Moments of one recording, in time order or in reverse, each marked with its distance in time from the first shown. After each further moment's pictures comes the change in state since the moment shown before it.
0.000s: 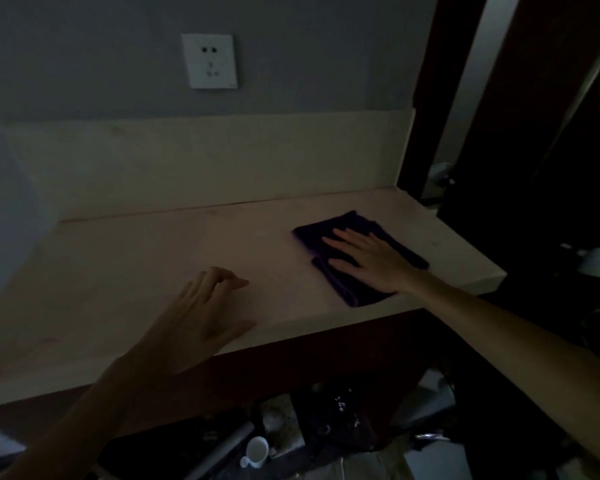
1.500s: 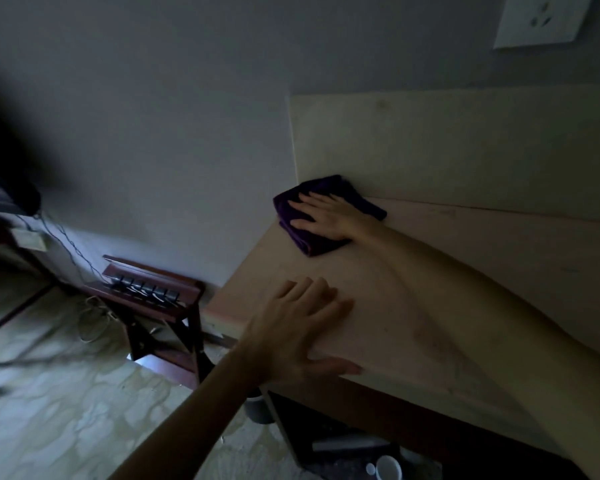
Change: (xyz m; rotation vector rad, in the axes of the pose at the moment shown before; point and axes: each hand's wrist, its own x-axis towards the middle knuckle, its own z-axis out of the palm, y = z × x) left_hand -0.103 -0.095 -0.039 0.322 -0.111 -0.306; right_hand 0.309 -0.389 0.040 -0.067 -0.073 -0.661
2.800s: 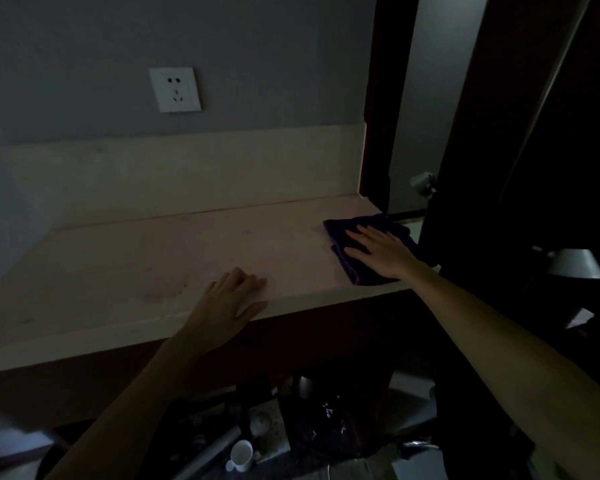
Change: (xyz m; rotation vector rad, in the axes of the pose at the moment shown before) left_hand 0.092 0.243 0.011 -0.267 0.094 0.185; right_hand -0.592 0.178 0.009 0.087 0.106 0.873
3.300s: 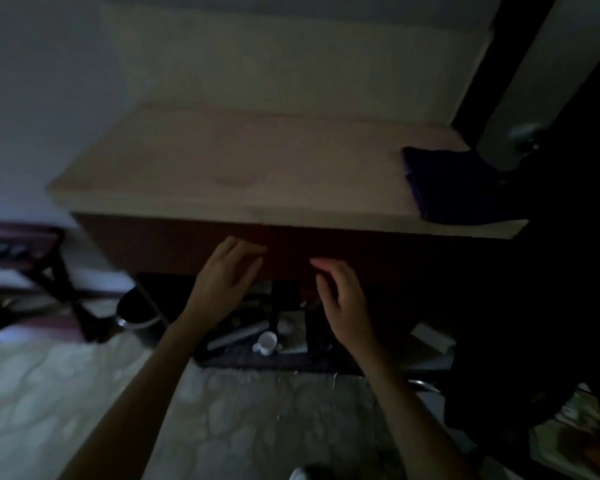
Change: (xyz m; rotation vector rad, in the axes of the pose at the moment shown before) left_hand -0.157 0.015 0.011 -0.431 0.298 -0.358; right_hand -0.172 -0.191 0.156 0.817 0.366 -0.335
